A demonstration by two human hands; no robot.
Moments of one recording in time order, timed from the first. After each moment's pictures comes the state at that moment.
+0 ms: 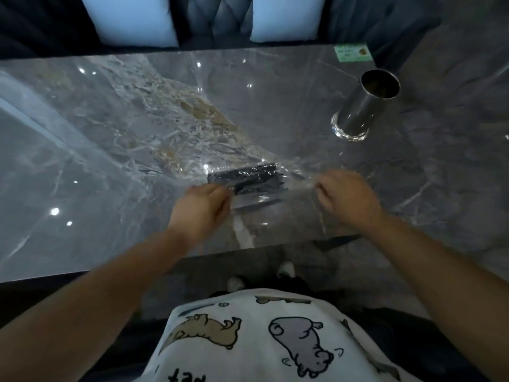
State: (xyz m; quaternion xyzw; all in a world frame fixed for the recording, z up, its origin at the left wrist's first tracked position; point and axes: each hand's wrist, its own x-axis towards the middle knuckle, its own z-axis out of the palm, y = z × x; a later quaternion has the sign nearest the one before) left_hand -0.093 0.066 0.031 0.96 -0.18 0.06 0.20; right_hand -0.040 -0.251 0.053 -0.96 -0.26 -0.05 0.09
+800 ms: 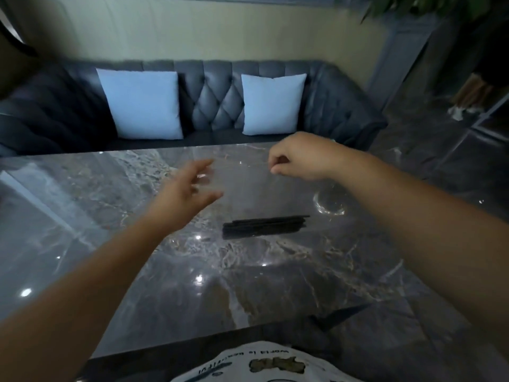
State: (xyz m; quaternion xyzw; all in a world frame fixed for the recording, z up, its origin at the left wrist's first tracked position) left_hand 0.014 0.103 0.156 0.87 -0.09 0.07 0.48; right_hand 0.078 -0.164 0.266 -0.93 -0.34 0.07 0.07
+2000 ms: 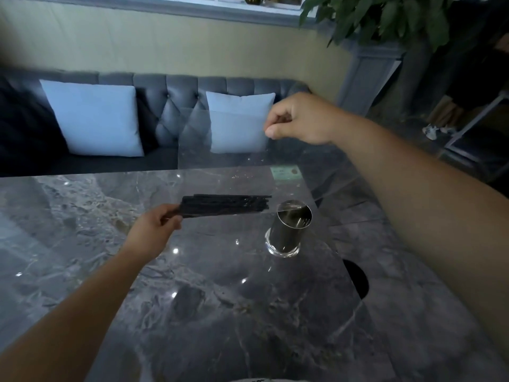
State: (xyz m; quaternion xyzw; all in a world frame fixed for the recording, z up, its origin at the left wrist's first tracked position) left_hand 0.125 -0.010 0.105 0.88 0.09 0.02 0.46; right_hand 0.251 -0.316 0.321 -0.91 -0.32 0.04 0.24
